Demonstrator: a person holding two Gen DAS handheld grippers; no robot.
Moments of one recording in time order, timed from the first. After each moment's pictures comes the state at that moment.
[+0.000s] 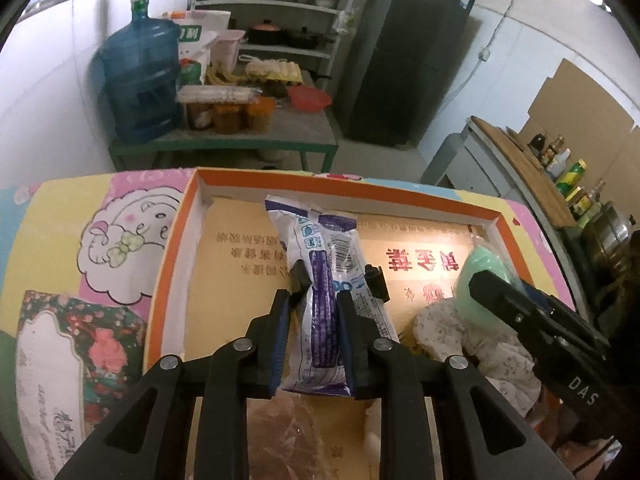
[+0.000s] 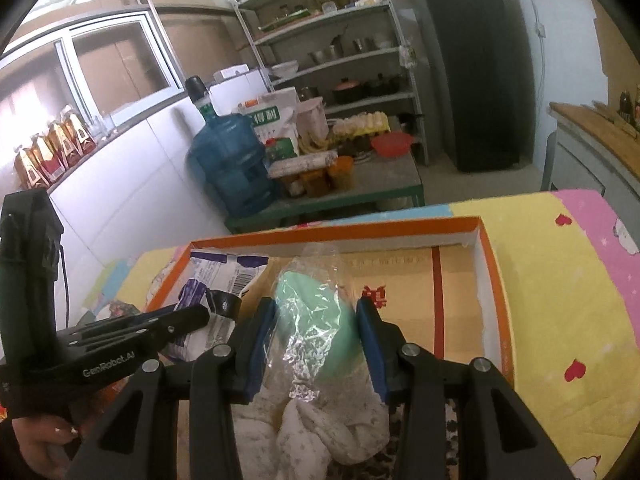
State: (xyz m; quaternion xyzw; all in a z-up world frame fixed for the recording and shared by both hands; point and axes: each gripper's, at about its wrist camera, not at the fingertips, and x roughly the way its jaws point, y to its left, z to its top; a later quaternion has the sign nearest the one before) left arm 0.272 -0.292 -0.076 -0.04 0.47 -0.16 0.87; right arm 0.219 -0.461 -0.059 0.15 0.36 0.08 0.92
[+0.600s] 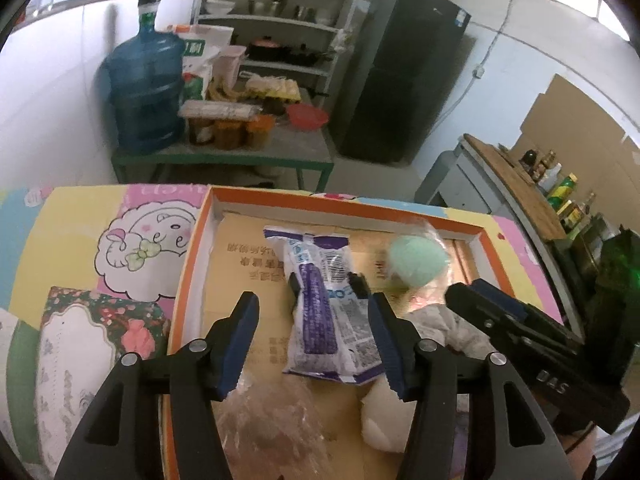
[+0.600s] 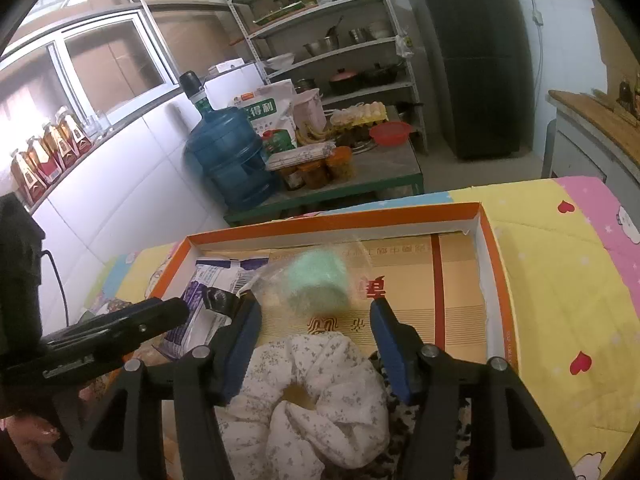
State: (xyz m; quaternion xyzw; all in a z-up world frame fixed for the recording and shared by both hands) left arm 0.251 -0.277 -0.054 -0.06 0.43 -0.17 0.88; right arm 0.219 -0.464 -0.058 0.16 0.37 0.08 0.91
